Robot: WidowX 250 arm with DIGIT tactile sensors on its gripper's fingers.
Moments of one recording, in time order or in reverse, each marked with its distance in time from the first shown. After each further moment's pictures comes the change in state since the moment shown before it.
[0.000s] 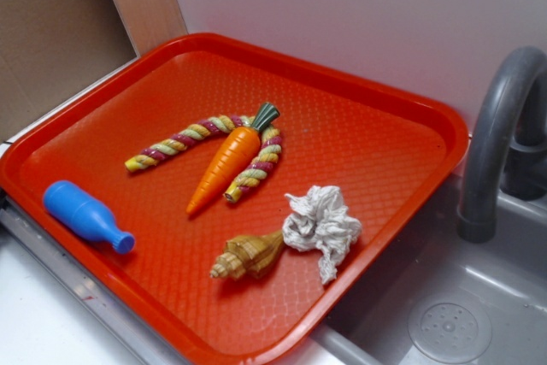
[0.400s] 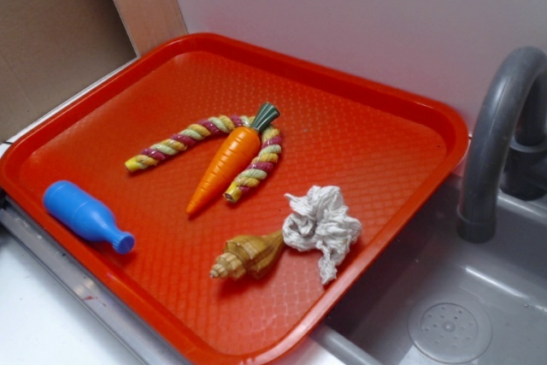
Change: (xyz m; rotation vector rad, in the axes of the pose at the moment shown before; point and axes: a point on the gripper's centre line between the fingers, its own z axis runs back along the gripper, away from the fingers) arm -0.001 0.000 -0.004 -0.001 0.008 0.014
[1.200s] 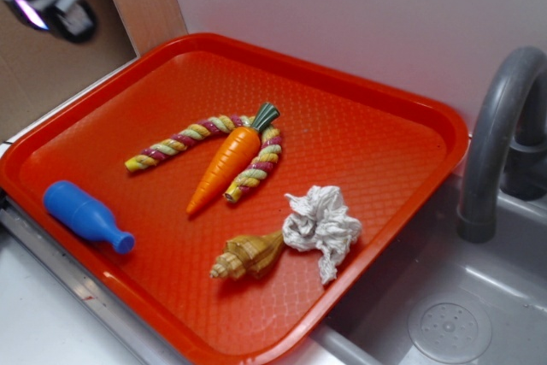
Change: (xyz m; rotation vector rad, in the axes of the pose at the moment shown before) arm 0.024 -0.168 -0.066 -0.198 -0.021 -0.186
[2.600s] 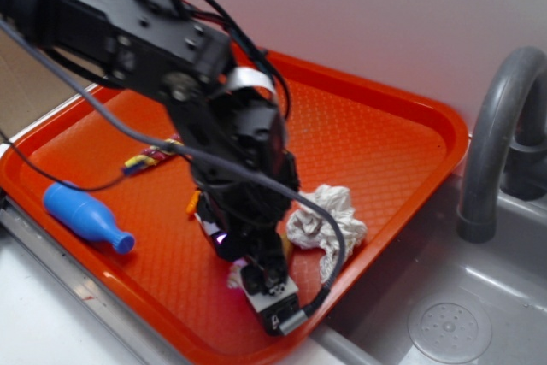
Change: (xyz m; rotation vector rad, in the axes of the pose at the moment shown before) arm -0.021 -0.108 -0.174 0.221 0.218 -0.196
